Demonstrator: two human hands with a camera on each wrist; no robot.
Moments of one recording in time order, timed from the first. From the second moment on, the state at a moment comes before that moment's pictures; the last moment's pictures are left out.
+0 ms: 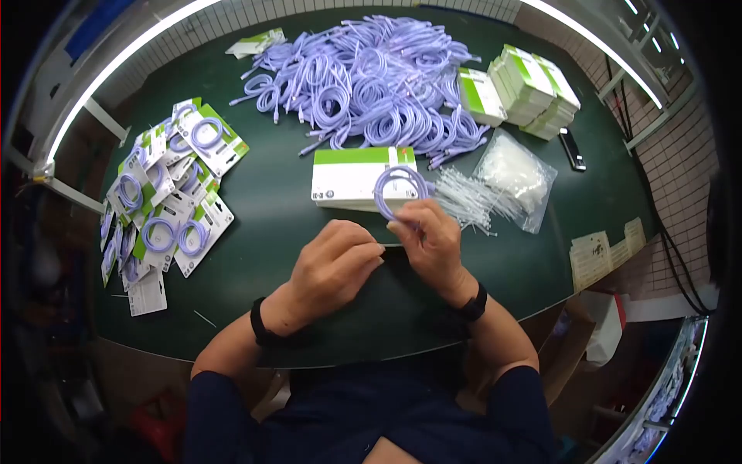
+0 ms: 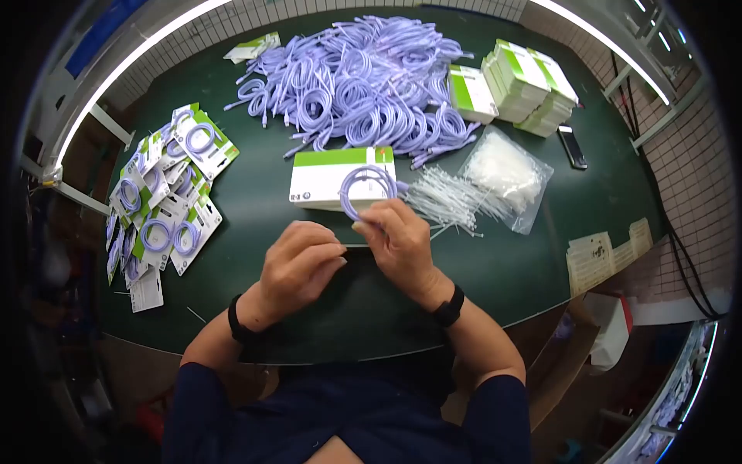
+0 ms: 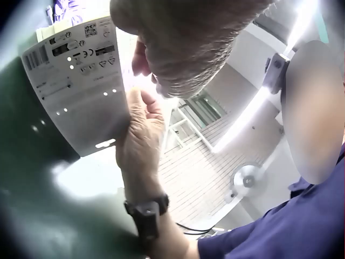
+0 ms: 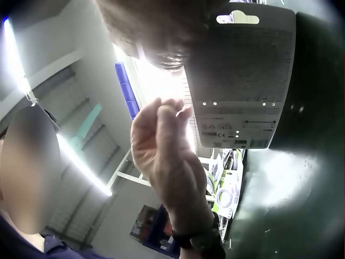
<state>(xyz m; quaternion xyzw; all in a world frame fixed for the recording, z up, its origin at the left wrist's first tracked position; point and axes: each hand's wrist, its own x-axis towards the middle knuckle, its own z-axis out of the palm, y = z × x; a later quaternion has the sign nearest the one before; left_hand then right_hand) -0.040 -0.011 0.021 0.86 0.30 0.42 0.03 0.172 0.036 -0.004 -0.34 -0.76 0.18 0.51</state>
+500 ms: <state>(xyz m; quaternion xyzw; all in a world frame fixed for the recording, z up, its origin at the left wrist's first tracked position) -0.043 -0.066 -0.022 0.11 0.37 0.47 0.79 0.177 0.024 -0.003 -0.17 -0.83 0.23 0.48</state>
